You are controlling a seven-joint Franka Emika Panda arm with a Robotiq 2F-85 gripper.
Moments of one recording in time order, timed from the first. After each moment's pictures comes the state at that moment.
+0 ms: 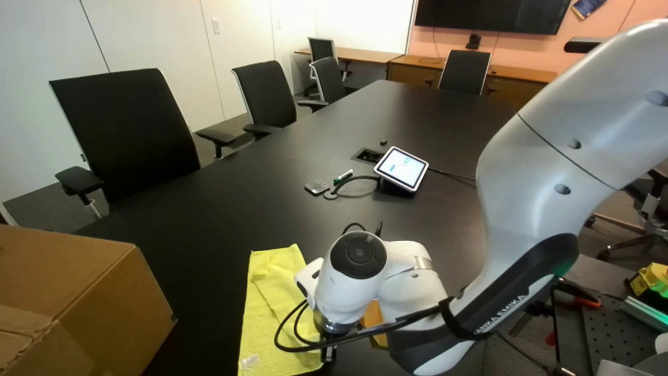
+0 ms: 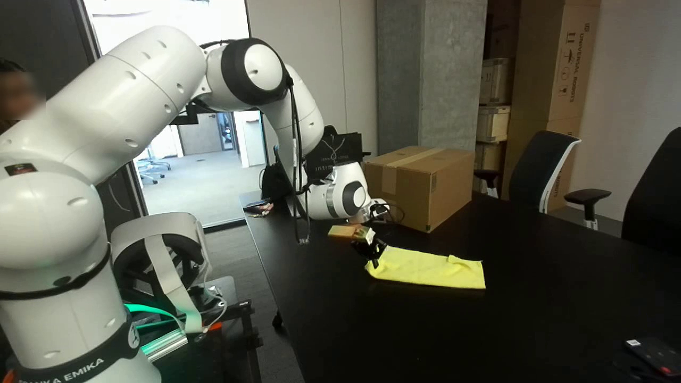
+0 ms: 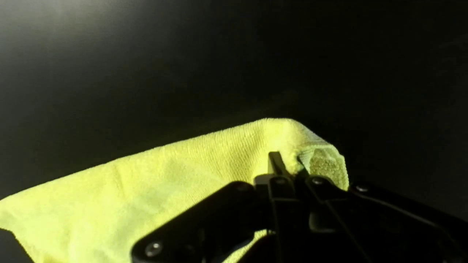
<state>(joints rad) 0.54 0.89 -0.12 -1.79 -0.32 2.82 0.20</state>
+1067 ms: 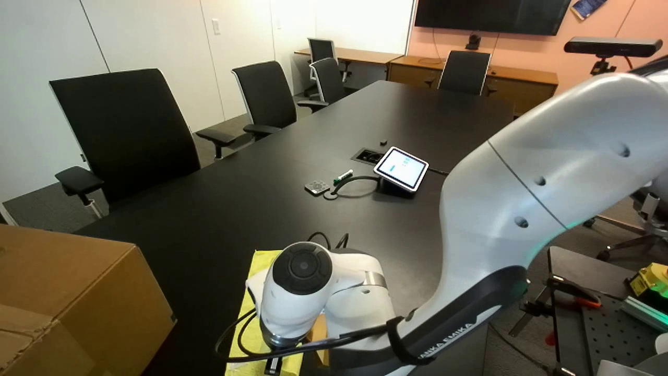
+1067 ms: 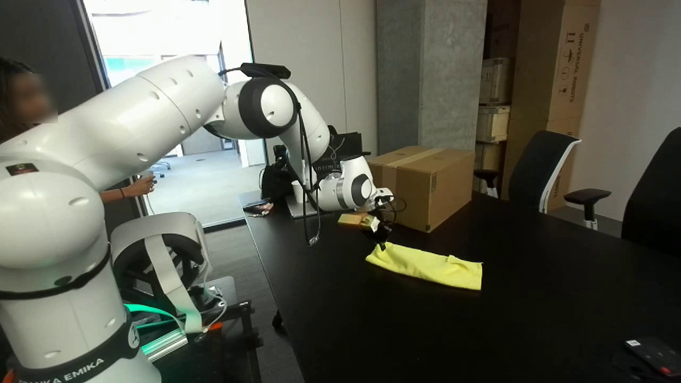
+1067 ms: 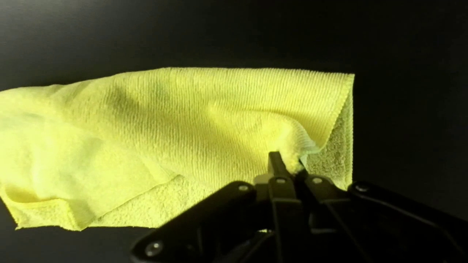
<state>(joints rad) 0.54 1.08 -0.08 -1.40 -0.29 2.71 0.27</state>
